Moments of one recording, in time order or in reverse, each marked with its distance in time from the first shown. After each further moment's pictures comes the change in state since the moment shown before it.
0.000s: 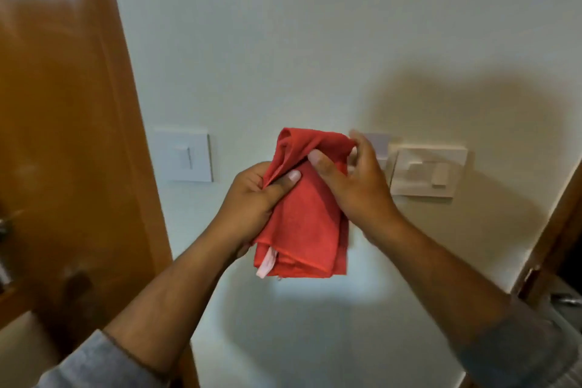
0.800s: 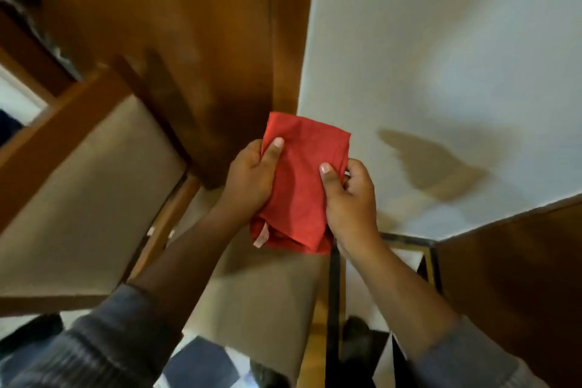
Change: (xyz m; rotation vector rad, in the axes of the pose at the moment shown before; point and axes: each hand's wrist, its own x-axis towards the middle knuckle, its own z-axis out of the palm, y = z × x) left_hand -0.200 -0.214 -0.272 0.372 0.249 -0.575; right_hand -0.276 0.138 0.308 -0.003 -0.028 0.691
